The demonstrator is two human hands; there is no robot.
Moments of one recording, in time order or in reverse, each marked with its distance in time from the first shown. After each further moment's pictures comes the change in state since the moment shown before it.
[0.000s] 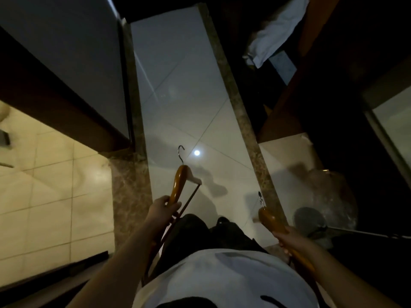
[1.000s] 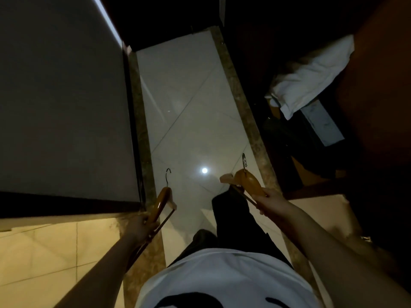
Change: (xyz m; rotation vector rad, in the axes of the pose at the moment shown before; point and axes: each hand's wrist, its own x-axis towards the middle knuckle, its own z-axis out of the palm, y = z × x) left_hand 0.325 0.208 -0.244 0.174 0.003 -0.139; right_hand 0.123 -0.534 -0.092 0.171 0.009 -0.329
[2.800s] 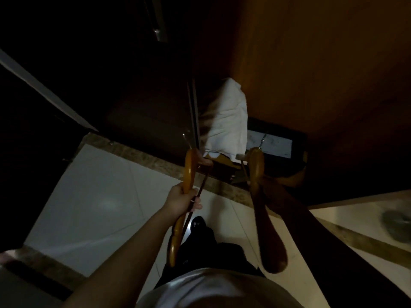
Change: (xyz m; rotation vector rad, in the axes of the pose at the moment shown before) left_hand 0.289 0.651 -0.084 0.289 -0.661 0.501; right_hand 0.219 -0.351 -0.159 1.179 0.740 -0.111
